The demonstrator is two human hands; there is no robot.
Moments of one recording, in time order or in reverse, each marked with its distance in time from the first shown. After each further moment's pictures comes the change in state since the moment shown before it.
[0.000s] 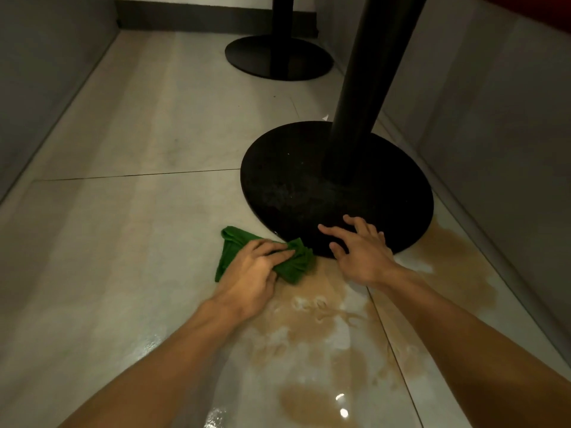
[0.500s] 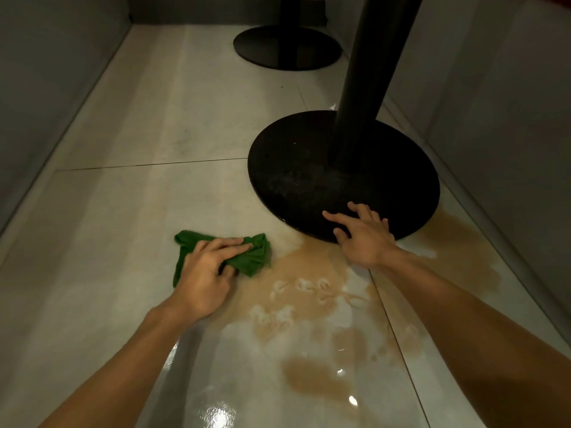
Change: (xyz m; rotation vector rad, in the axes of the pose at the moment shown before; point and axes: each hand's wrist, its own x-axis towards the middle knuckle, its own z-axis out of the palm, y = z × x) left_hand -0.056 -0.045 -0.024 -0.102 0.101 -0.267; right_hand 0.002 0.000 0.003 -0.007 -0.014 0.004
